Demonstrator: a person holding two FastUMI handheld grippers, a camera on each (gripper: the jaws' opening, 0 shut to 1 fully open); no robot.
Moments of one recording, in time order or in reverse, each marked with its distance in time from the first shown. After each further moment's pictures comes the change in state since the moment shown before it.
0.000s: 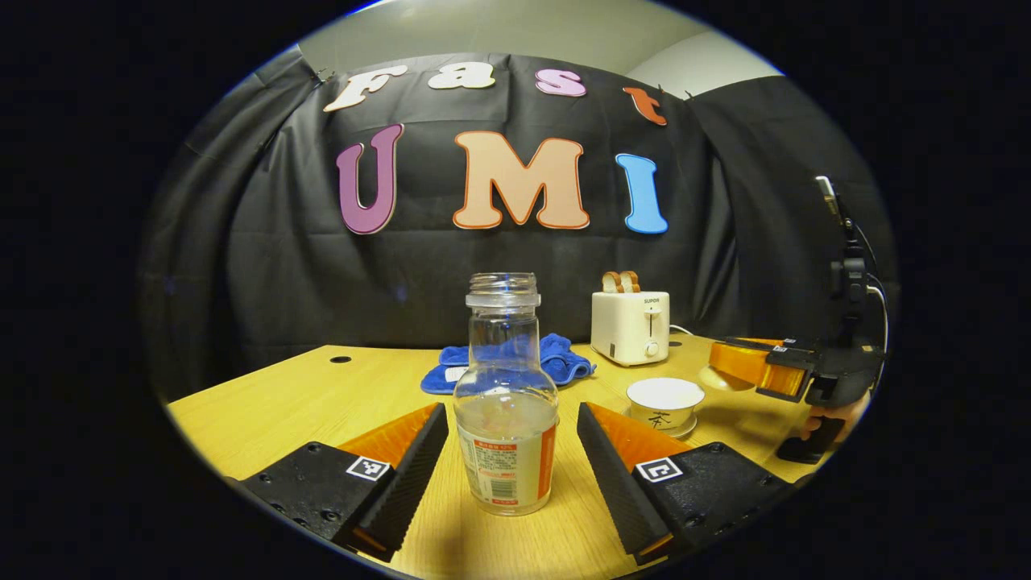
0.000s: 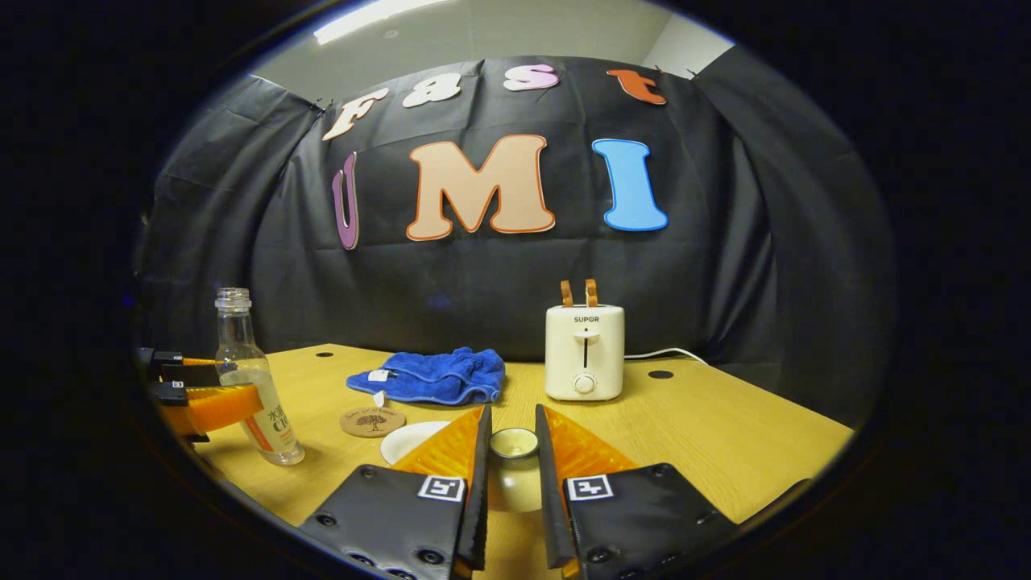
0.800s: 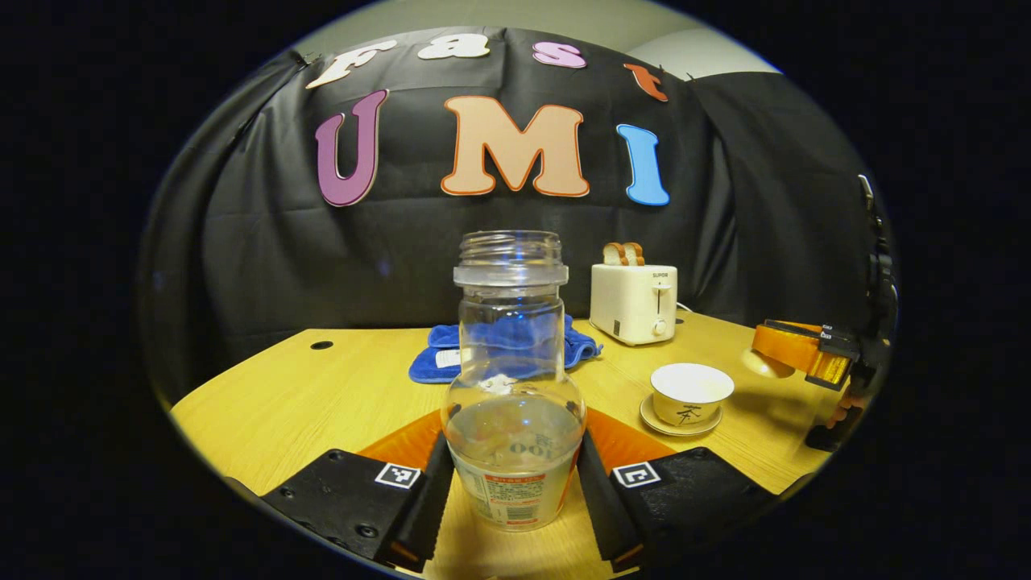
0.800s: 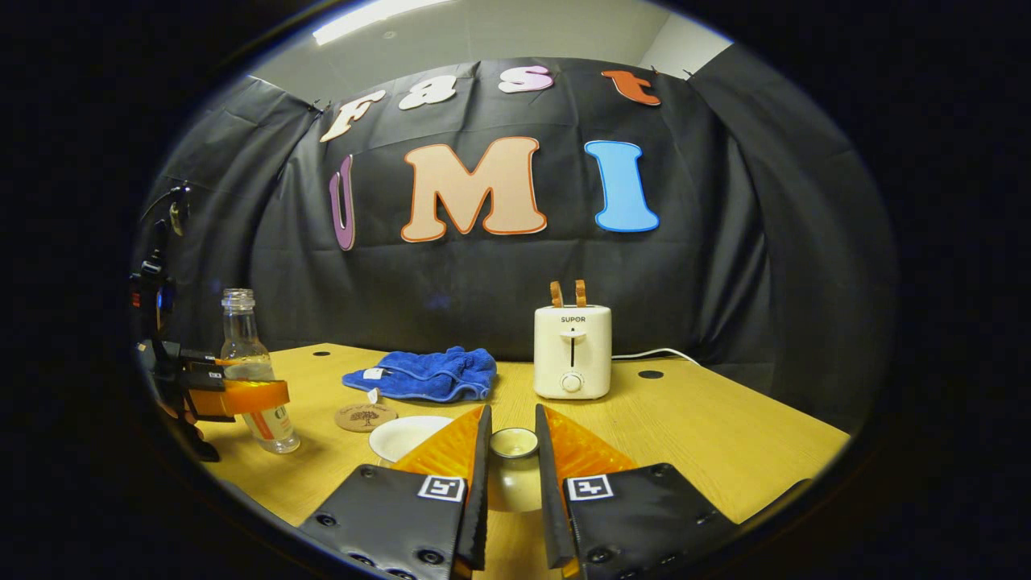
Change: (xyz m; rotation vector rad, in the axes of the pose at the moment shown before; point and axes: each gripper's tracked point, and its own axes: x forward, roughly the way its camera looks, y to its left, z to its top) left arm 0.033 0.014 -0.014 0.007 0.097 -0.031; right arm -0.009 -0.019 0.003 -0.001 -0.005 -0.020
